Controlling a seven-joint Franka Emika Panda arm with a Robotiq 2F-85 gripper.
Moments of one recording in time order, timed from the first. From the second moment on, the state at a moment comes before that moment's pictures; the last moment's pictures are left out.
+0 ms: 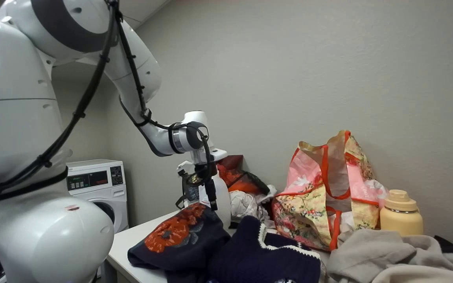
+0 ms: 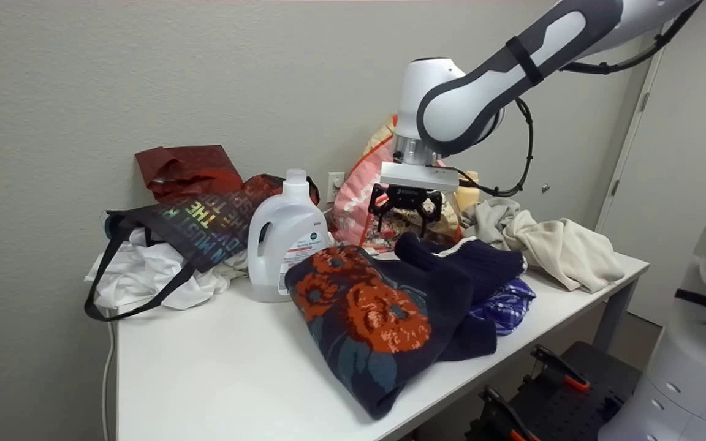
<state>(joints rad) 0.11 -0.16 0.09 -2.46 -0.15 2.41 1.06</state>
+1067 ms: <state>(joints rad) 0.14 -0.10 0.18 -2.54 0.06 2.34 0.79</state>
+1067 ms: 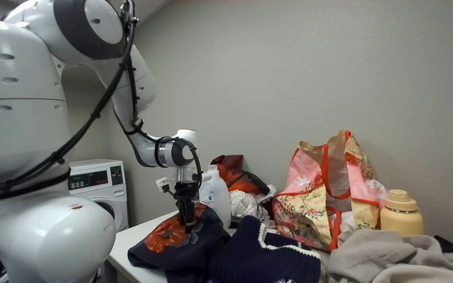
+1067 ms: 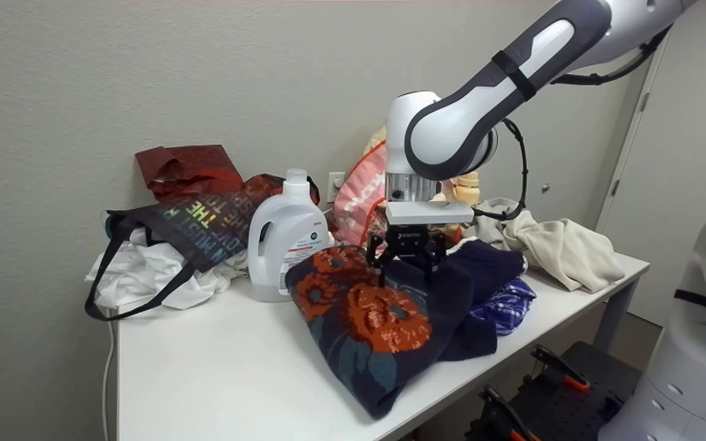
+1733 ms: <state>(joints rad) 0.17 0.02 0.19 -2.53 0.06 2.44 0.81</state>
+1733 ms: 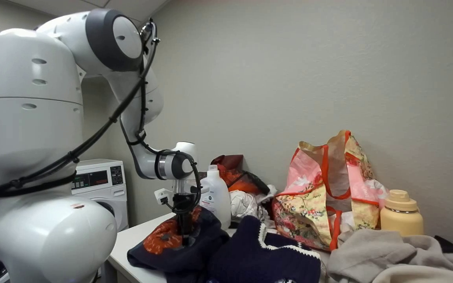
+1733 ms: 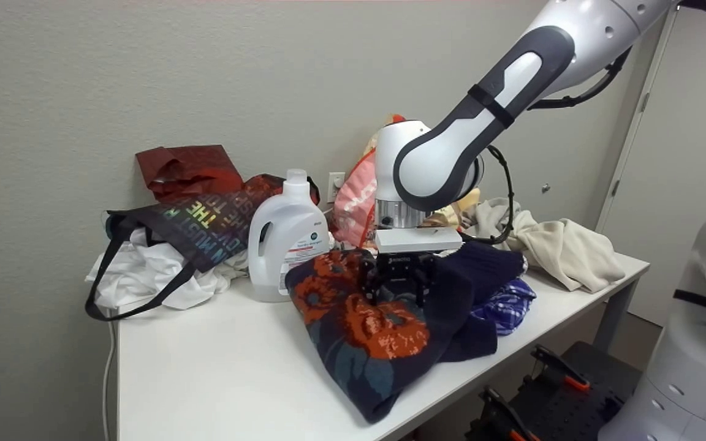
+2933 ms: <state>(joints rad) 0.17 -0.35 0.22 -2.53 0.00 2.10 0.86</state>
